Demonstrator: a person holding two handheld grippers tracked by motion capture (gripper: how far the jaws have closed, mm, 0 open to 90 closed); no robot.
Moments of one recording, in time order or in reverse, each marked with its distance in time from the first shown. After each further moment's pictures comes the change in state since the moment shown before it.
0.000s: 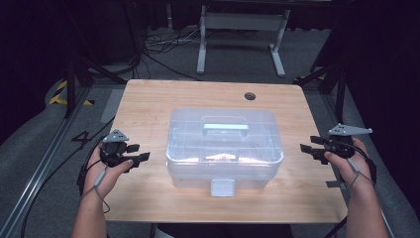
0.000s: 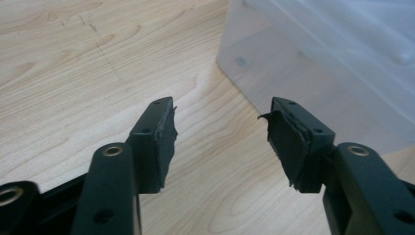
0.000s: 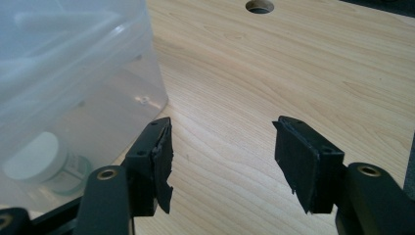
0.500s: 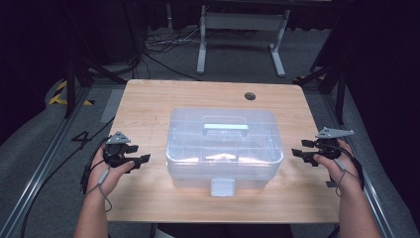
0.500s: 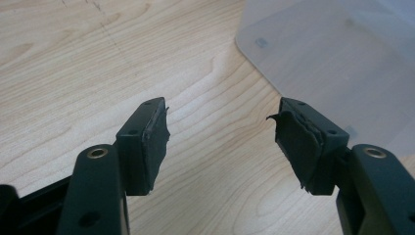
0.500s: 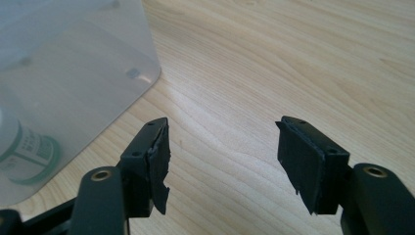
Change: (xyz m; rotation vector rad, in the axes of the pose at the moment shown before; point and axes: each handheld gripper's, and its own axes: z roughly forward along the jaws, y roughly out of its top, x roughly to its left) left arm 0.012 -0.012 0.020 0.023 0.012 0.000; right arm -0.006 -0.018 0.040 0.061 0.031 -0.035
